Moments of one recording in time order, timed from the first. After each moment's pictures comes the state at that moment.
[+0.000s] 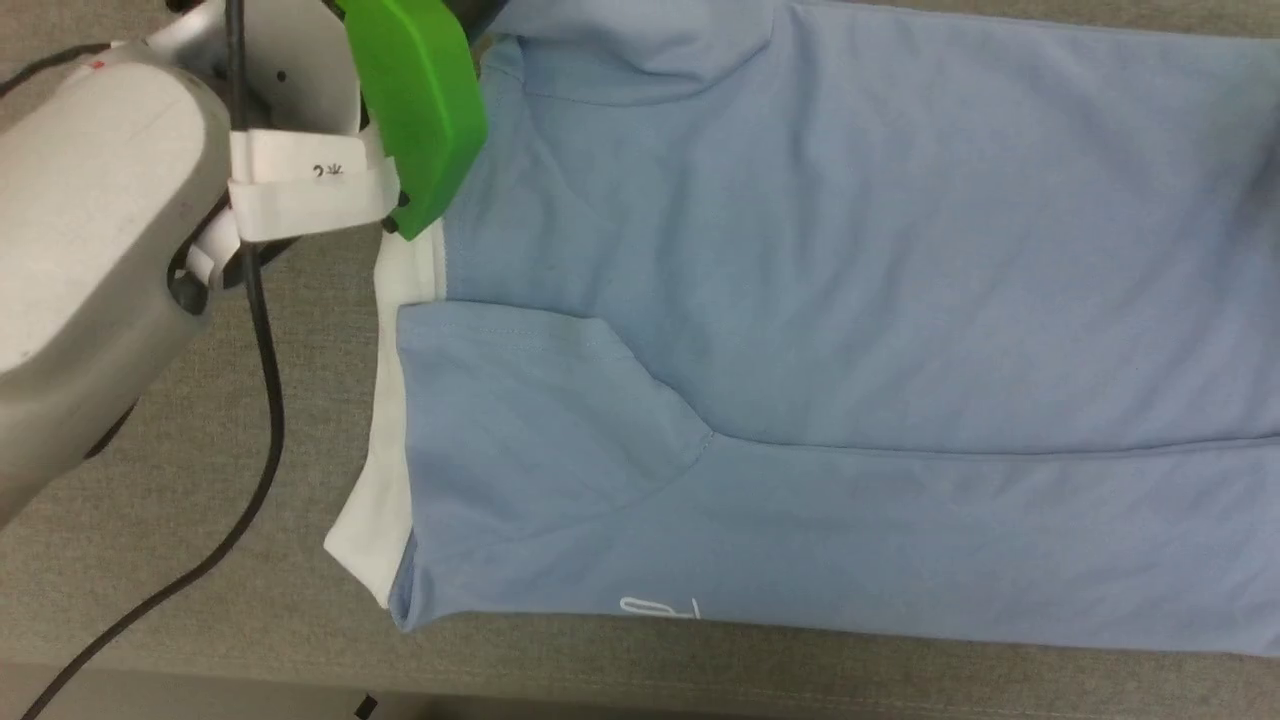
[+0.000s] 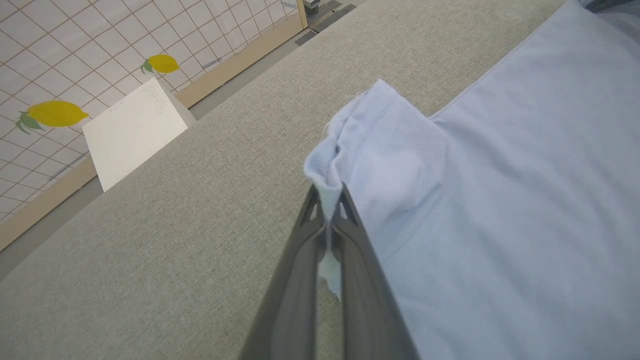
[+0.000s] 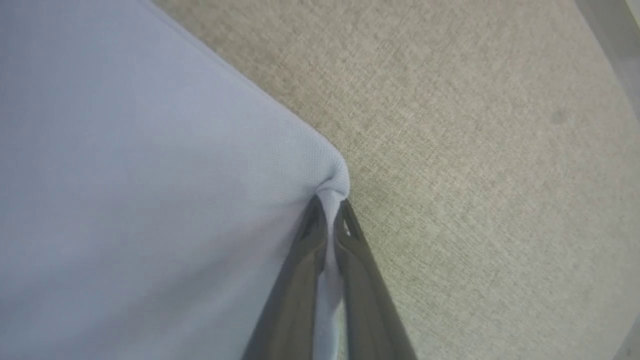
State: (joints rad) left arm -1.30 0.71 -1.03 -0.02 -0.85 -0.03 0.39; right arm -1.02 -0.94 0.74 0.28 0.67 0.13 0.67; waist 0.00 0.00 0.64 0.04
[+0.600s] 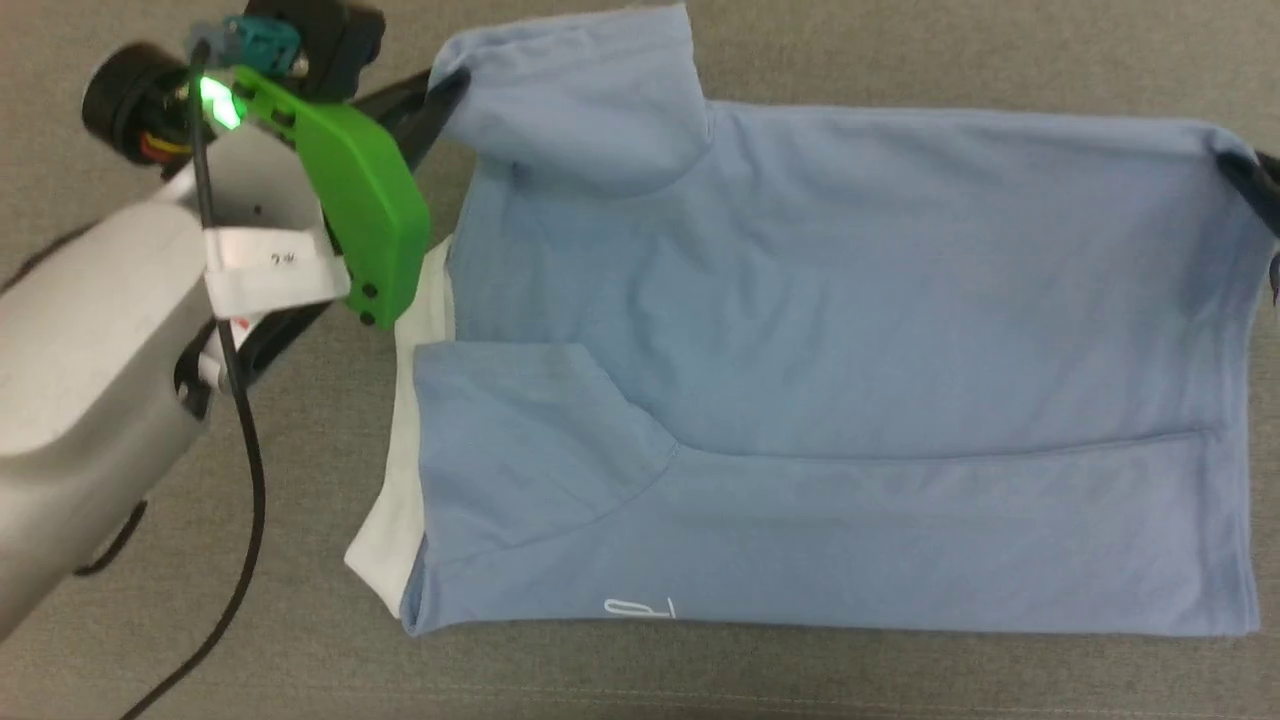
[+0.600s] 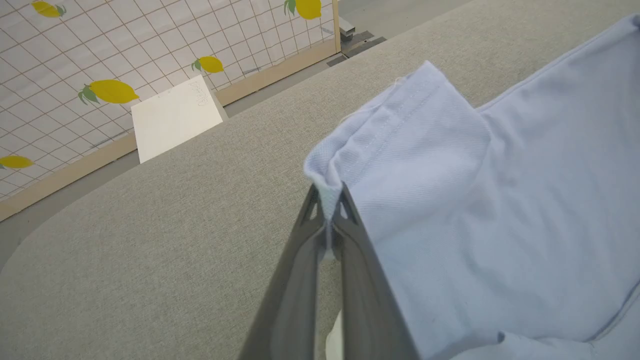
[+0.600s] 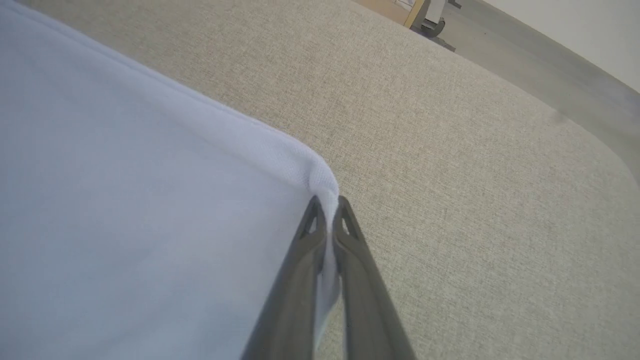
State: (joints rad) left arm -1.10 0.76 -1.02 0.03 -0.92 0.07 0.28; right arm -0.83 -0.86 0.63 0.41 0.78 0.13 0.30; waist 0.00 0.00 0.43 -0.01
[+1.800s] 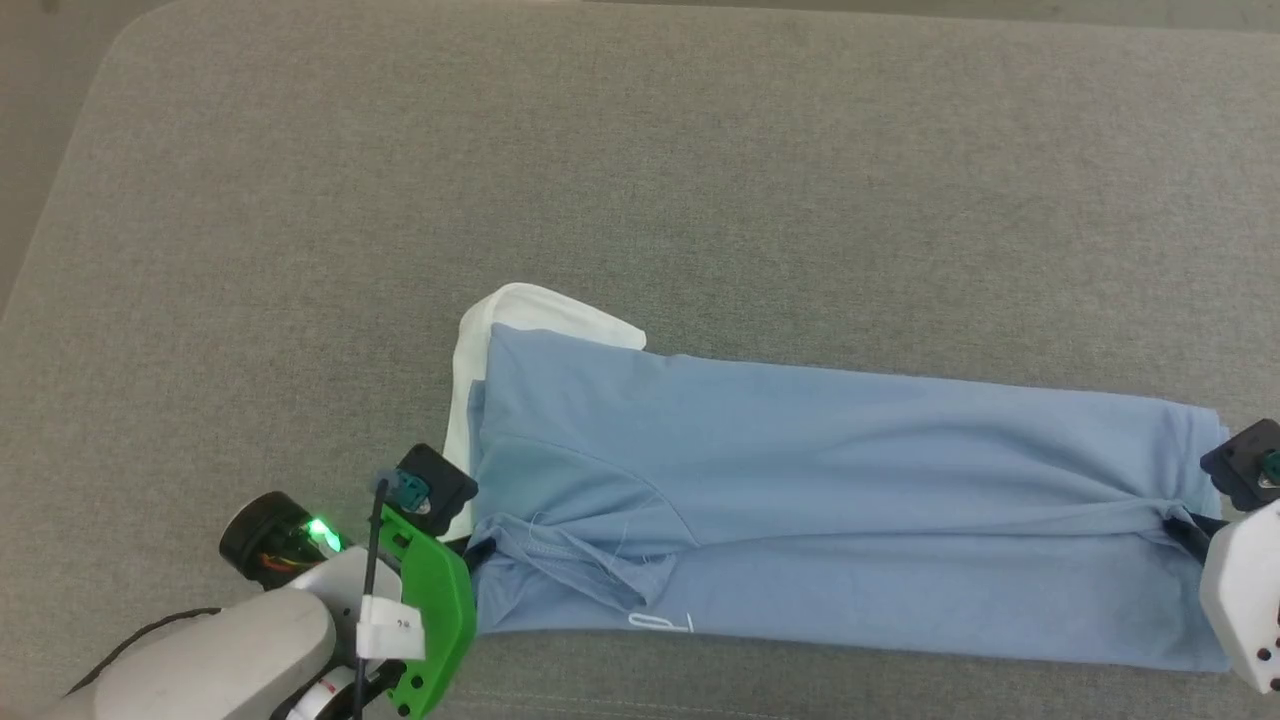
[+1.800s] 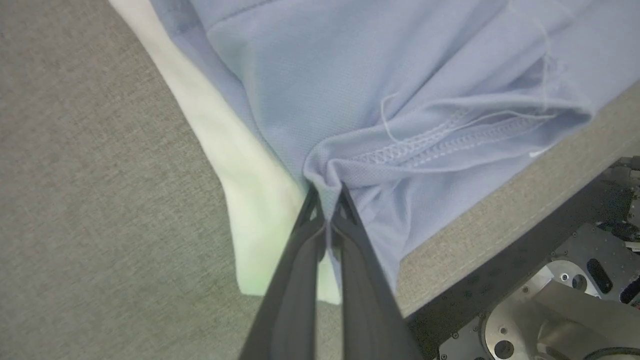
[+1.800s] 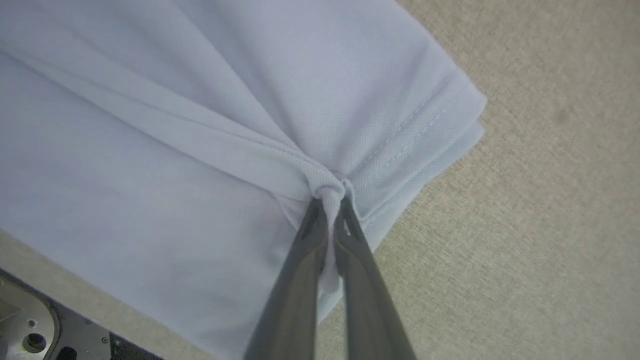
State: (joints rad) left arm -0.64 0.81 -1.25 -0.02 -0.92 0.15 0.29; right arm -0.20 -0.86 0.44 0.15 0.55 0.13 0.47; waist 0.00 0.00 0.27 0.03
